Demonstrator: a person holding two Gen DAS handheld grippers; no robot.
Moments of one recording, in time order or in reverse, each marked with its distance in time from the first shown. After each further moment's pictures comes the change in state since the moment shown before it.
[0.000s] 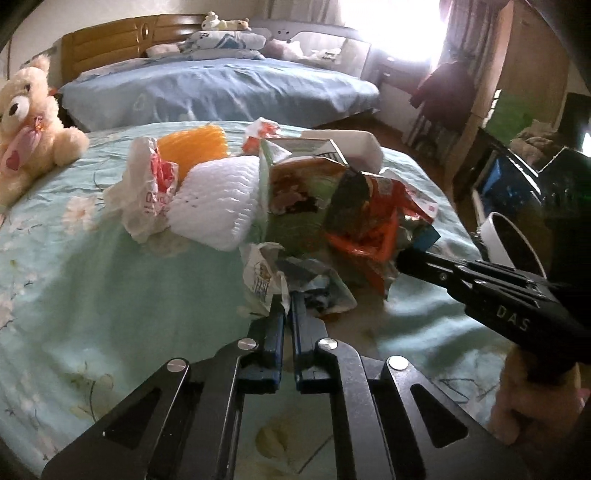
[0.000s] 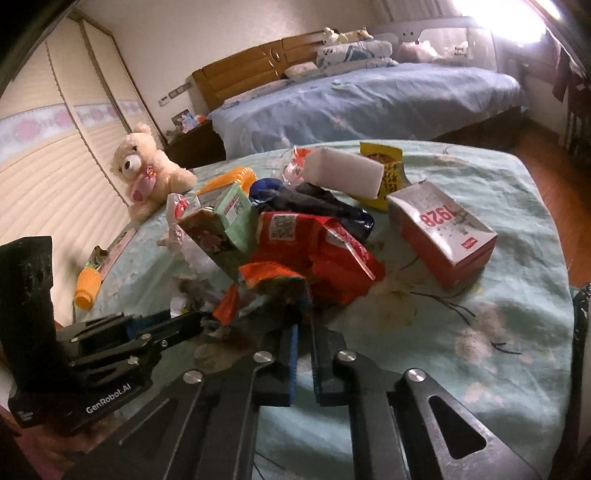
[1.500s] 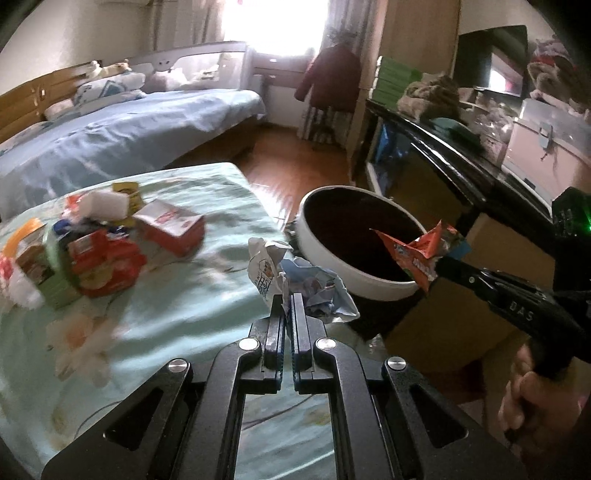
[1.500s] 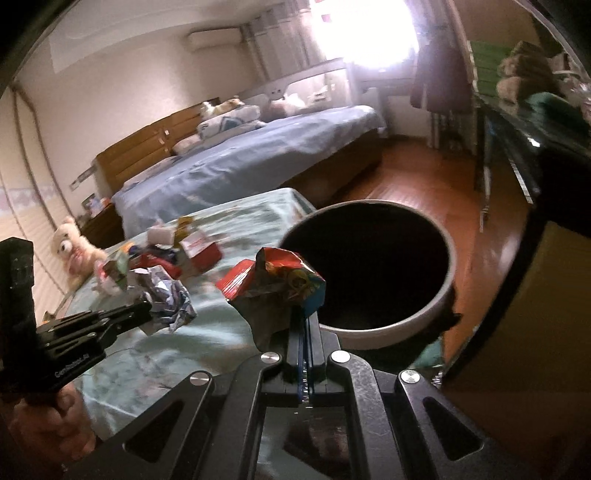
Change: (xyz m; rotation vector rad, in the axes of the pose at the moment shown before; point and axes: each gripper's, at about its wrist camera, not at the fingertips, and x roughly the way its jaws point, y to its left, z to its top) left arm -0.027 -0.202 -0.009 0.299 -0.053 -0.267; right arm -0.211 -0.117 -0.096 0.254 -0.246 -0.378
